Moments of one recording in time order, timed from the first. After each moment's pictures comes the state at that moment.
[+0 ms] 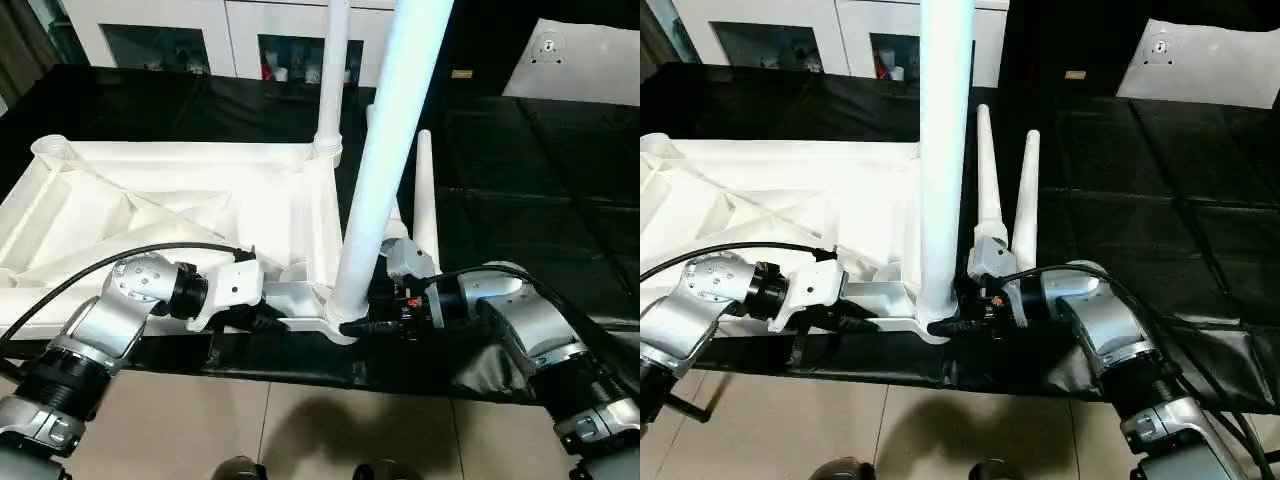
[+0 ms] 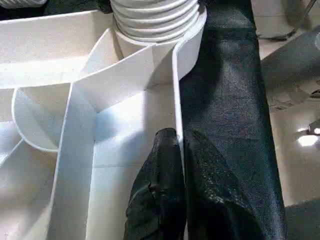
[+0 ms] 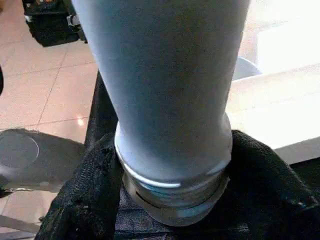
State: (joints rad) left arm -0.46 0.63 -0.35 0.30 -0.05 -0.01 -1.32; right arm -0.49 -0.42 0.32 0.36 0.20 0.19 1.24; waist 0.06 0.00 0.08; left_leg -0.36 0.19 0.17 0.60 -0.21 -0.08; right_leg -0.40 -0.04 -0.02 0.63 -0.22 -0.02
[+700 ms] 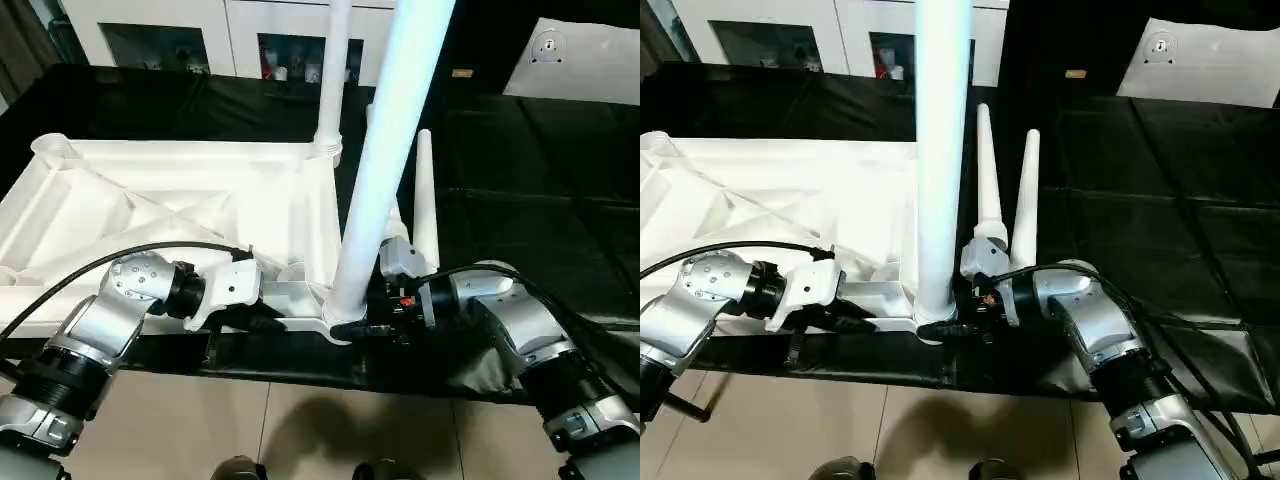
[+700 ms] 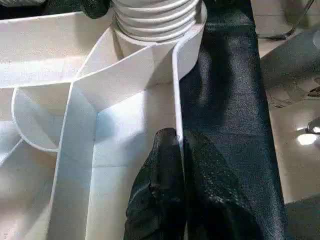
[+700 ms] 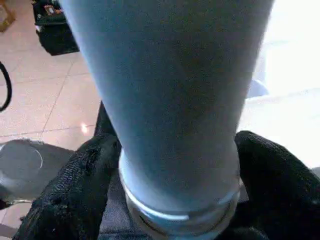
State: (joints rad) left arm -0.46 0.63 -0.34 0.31 -0.05 -0.02 -1.32; right arm -0.50 -0.38 0.32 0.37 0.21 0.16 1.25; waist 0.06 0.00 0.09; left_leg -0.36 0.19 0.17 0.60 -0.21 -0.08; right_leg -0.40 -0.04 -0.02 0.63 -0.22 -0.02
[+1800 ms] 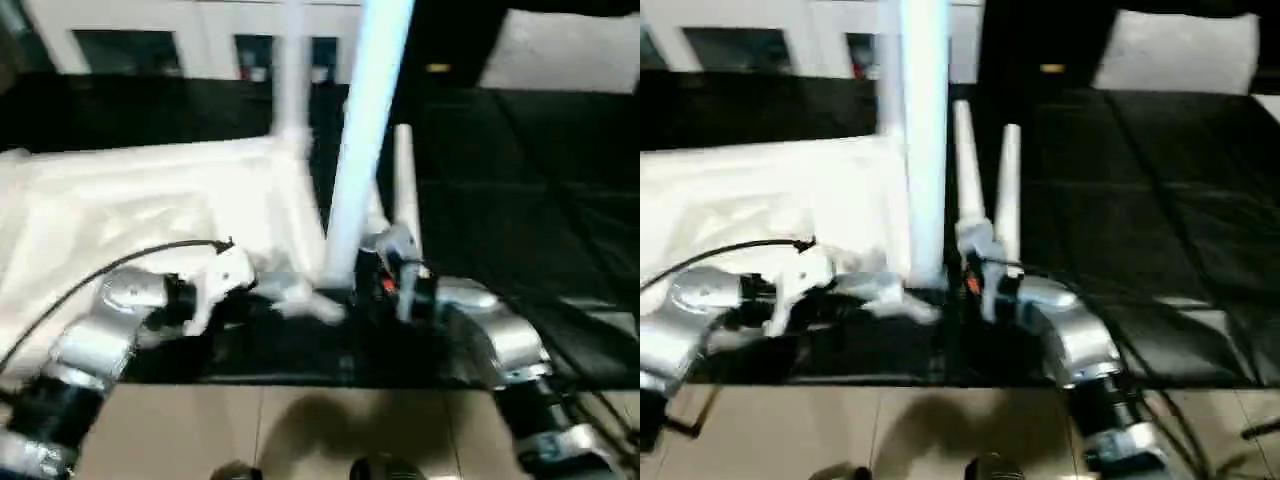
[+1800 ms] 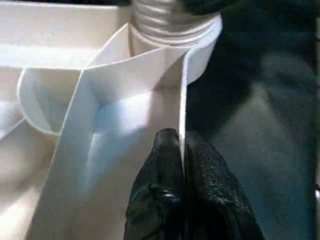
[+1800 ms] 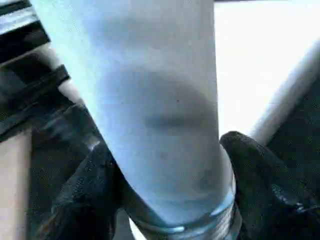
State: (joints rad) left arm -0.31 0.54 -0.20 0.06 -0.09 0.39 -1.04; right arm -0.41 -0.14 0.15 0.29 0.24 0.34 0.82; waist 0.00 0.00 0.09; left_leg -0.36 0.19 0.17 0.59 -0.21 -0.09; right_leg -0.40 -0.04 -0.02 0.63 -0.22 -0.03
